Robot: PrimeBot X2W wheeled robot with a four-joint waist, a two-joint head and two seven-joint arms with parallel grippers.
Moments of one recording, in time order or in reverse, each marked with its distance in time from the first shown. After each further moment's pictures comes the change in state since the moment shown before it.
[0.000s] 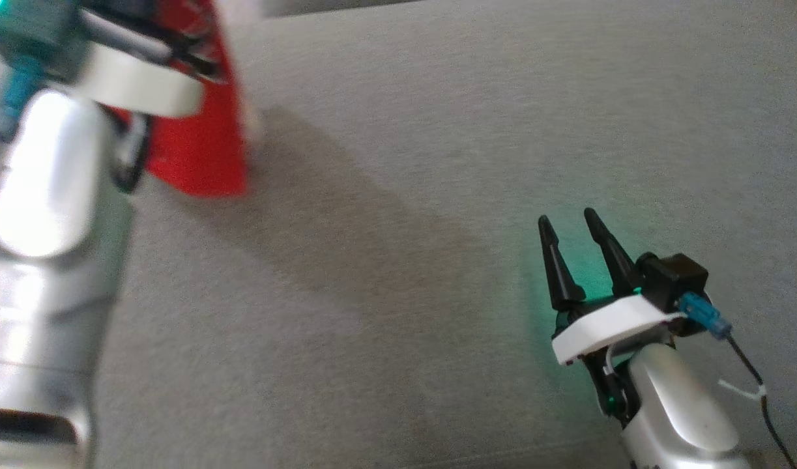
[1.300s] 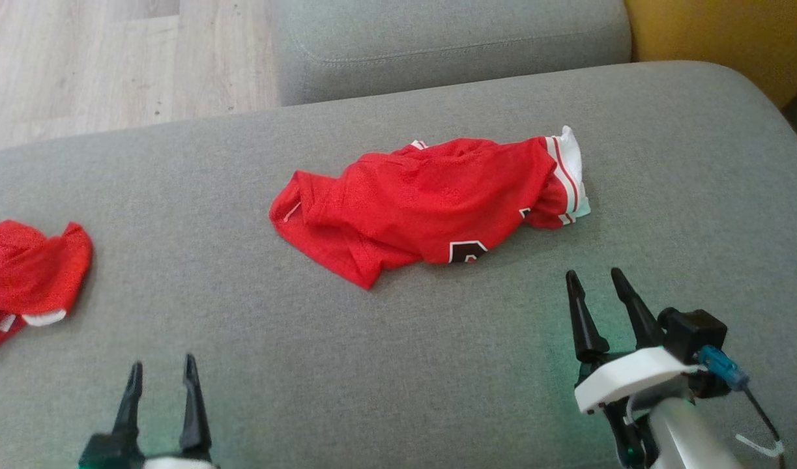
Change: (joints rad) left arm 1.016 -0.227 0.369 -0.146 0.062 0.067 0.001; right arm 0.137 0.006 -0.084 0.007 -0.011 0.000 0.001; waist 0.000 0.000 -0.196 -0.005
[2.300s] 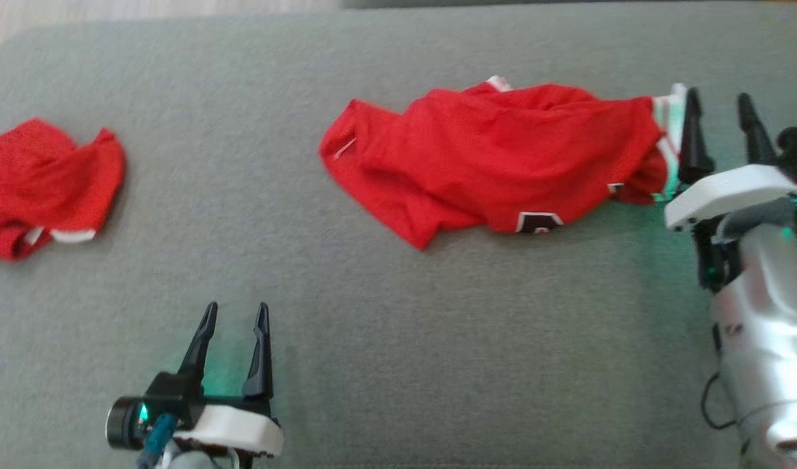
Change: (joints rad) left arm -0.131 -0.023 -0.156 0.049 -0.004 -0.040 0.000; right arm -0.494 -0.084 -0.235 0.297 -0.100 0.000 0.000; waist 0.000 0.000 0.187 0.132
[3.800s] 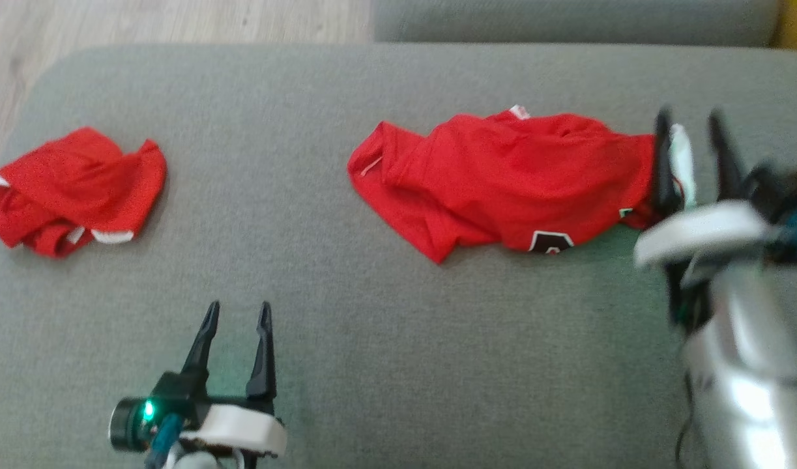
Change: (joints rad) left arm -0.017 -0.001 -0.026 0.001 -0.005 0.033 0.000; right arm 0.130 0.051 0.022 -0.202 0.012 0.000 0.000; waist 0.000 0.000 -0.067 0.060
